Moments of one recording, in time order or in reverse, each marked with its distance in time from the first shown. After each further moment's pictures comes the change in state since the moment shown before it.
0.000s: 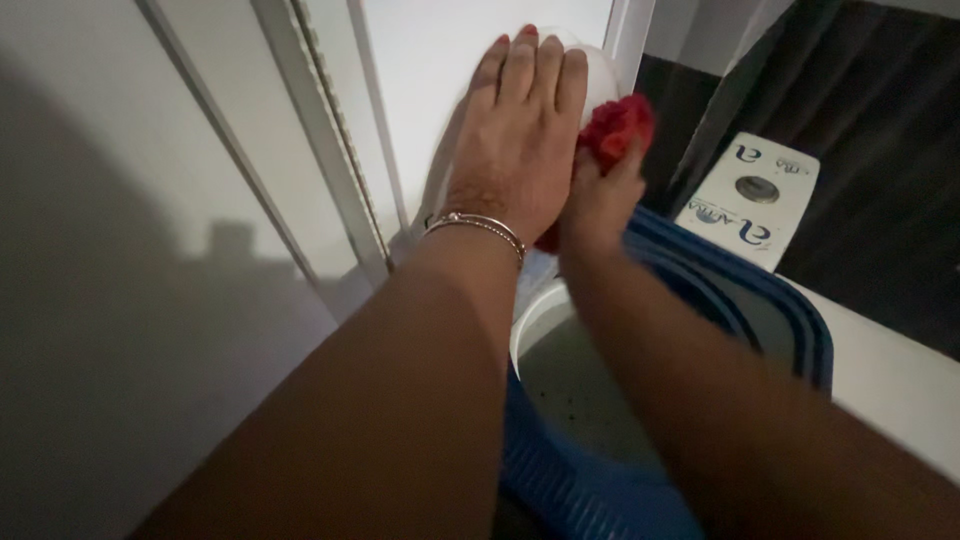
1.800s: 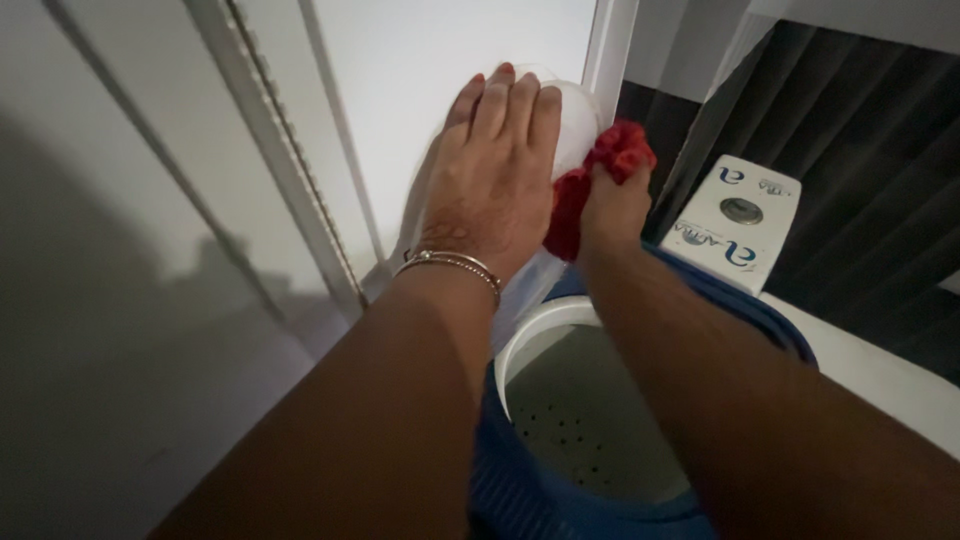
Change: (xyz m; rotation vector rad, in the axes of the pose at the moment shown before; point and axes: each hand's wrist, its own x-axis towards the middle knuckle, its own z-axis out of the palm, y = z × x) left_hand -0.002 -0.001 -0.002 -0.054 -0.092 -0.022; right_hand 0.047 0.023 -0.016 -0.069 -0.025 0.203
